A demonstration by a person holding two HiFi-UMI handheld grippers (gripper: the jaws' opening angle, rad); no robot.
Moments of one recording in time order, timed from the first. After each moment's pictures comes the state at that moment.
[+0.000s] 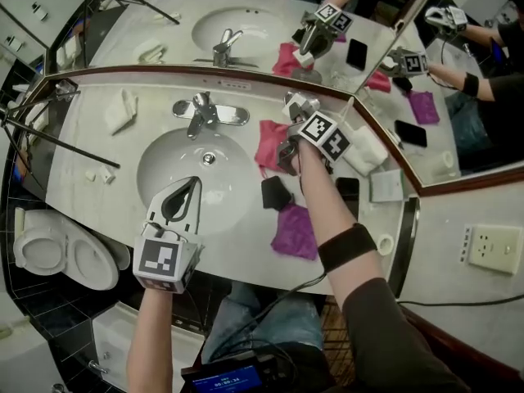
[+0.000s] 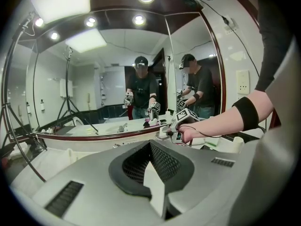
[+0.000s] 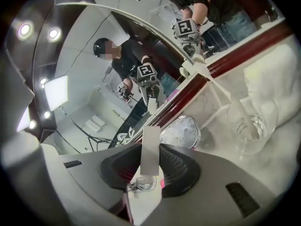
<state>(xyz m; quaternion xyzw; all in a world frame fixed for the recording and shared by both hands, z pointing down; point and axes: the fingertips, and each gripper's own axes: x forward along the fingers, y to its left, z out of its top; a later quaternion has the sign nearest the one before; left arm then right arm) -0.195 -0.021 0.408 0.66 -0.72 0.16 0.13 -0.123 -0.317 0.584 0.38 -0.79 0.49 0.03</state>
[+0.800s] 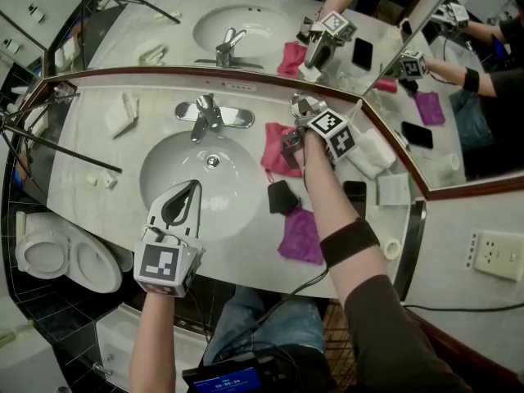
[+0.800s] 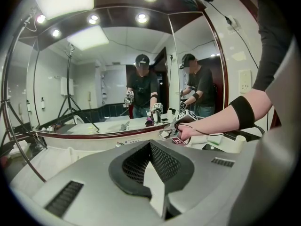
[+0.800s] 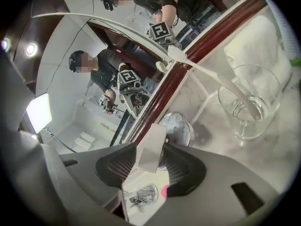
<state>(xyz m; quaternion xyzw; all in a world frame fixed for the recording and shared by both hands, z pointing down) -0.215 -0.023 0.417 0.66 -0.72 0.16 0.14 -0.120 -0.340 0.615 0.44 -0.70 0.56 -0.01</state>
